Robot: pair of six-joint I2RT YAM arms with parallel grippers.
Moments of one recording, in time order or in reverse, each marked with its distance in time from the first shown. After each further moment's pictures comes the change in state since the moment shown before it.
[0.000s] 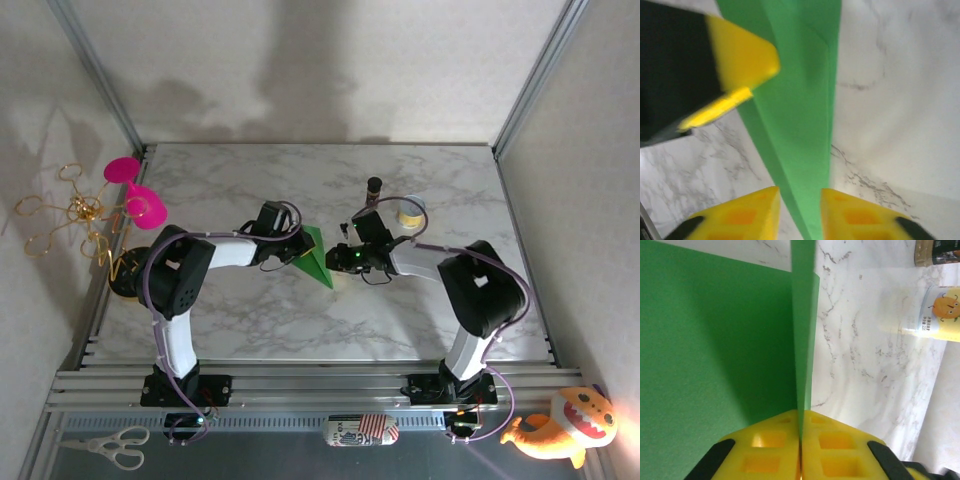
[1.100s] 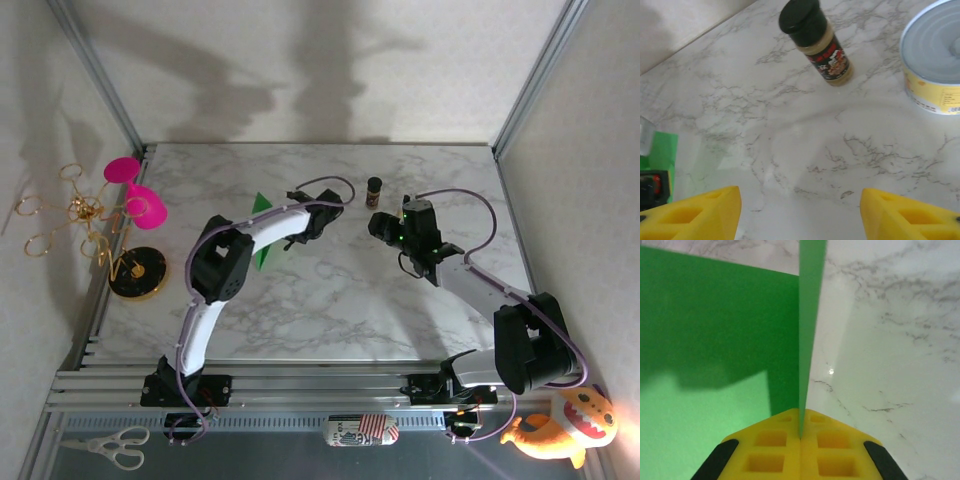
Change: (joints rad) left arm -0.200 0.348 0.772 -1.143 -1.185 0.438; right arm -0.197 -0.364 -0.151 0.066 0.403 0.054
